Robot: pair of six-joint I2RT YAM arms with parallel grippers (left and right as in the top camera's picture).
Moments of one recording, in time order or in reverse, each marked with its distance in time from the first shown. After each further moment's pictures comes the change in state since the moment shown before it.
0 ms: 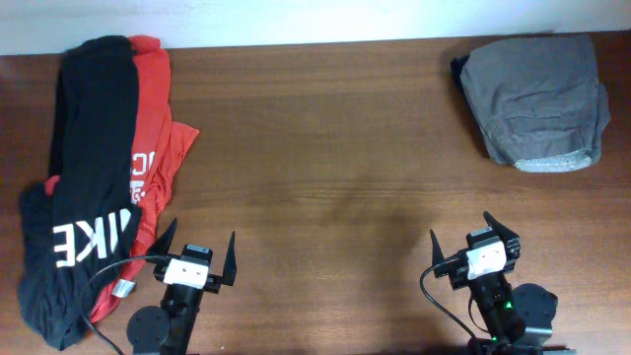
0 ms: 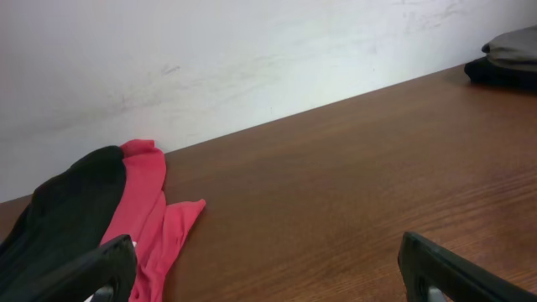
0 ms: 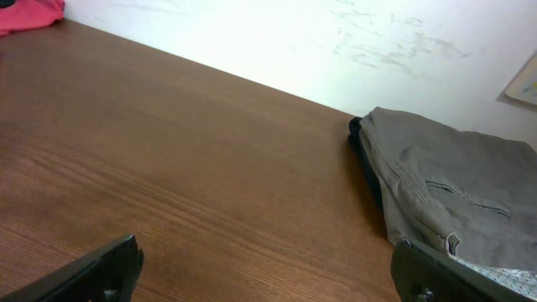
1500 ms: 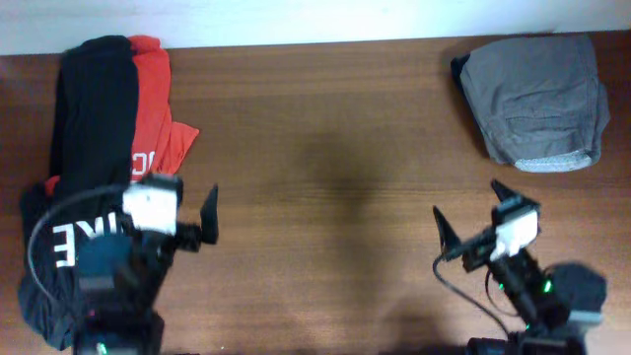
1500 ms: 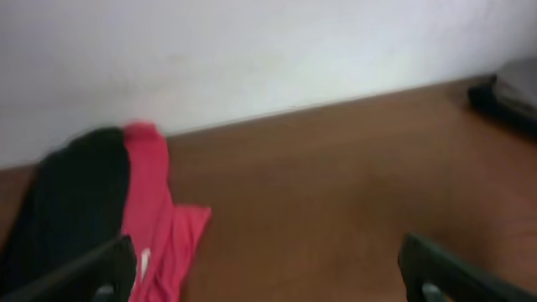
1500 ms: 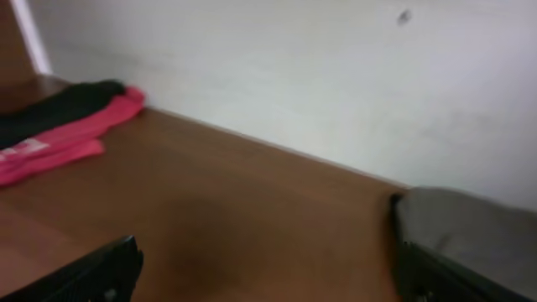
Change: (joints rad) left arm 0.000 0.702 0.737 -0.317 -0.026 -0.087; right arm 0.000 0.420 0.459 -0.008 -0.189 0.127
